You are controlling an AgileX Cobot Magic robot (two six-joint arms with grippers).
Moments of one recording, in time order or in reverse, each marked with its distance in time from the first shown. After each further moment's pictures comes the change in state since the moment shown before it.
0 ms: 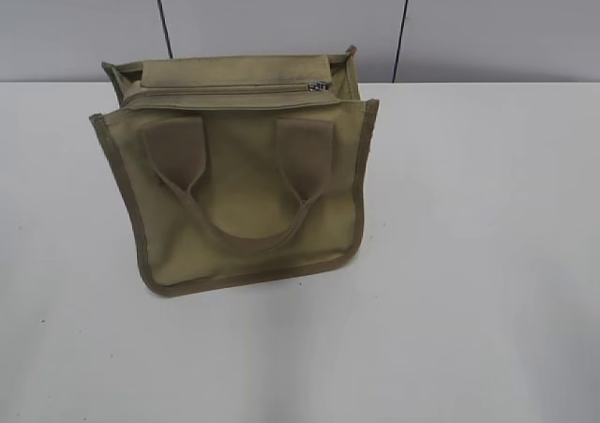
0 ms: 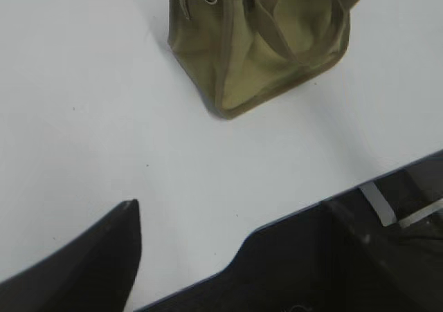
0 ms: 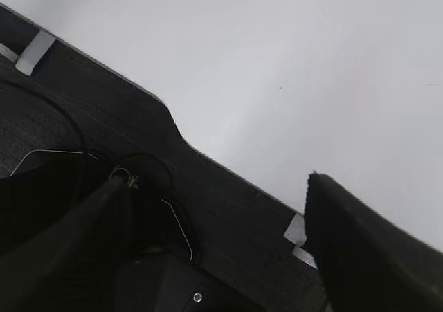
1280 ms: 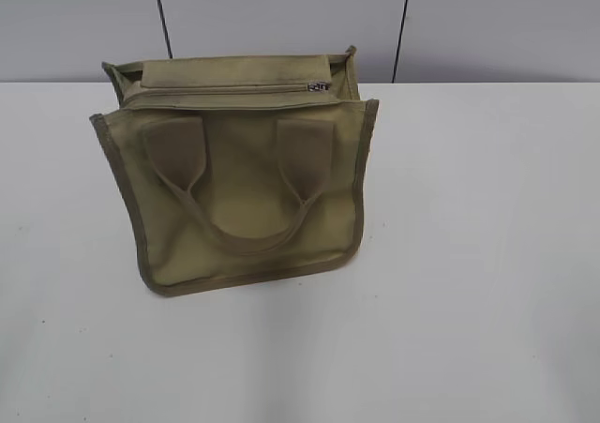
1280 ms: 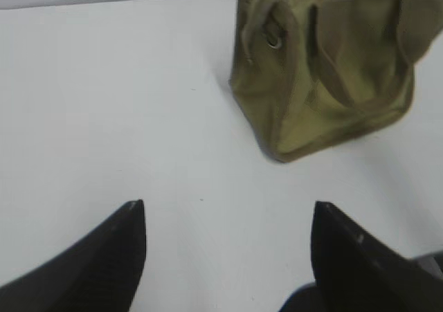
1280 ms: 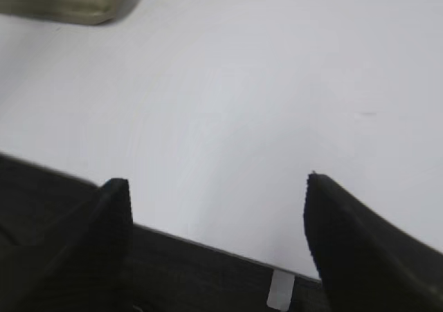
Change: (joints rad) left arm 0.226 -0.138 0.094 -0.052 -0.090 0.097; right arm -0.252 -0.214 0.082 -0.015 -0.118 -0.025
